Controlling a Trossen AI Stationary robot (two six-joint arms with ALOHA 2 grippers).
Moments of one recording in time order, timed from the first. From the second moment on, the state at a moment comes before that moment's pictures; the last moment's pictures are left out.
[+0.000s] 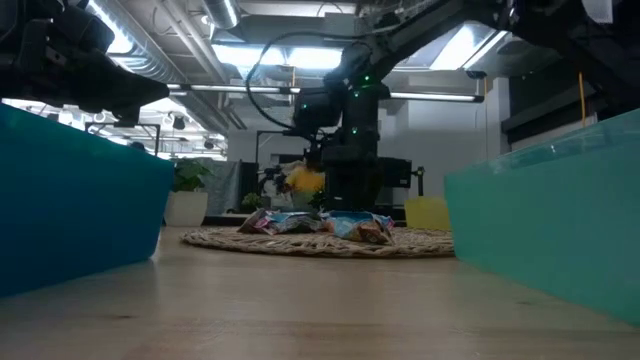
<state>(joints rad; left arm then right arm) 0.08 0.04 0.01 0.01 -0.01 0.00 -0.32 2.26 1.81 -1.07 -0.09 0.04</state>
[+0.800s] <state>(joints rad) 0.08 0.04 0.01 0.01 -0.01 0.00 -0.32 2.28 1.81 -1.07 -0.09 0.02</state>
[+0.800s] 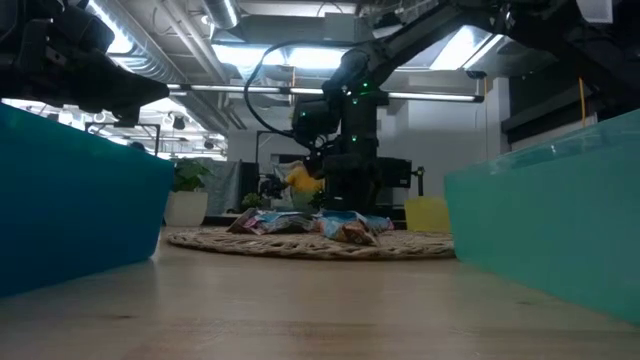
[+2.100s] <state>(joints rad) 0.08 0.04 0.01 0.01 -0.01 0.00 -0.31 1.94 1.81 -1.27 -0.07 0.03</state>
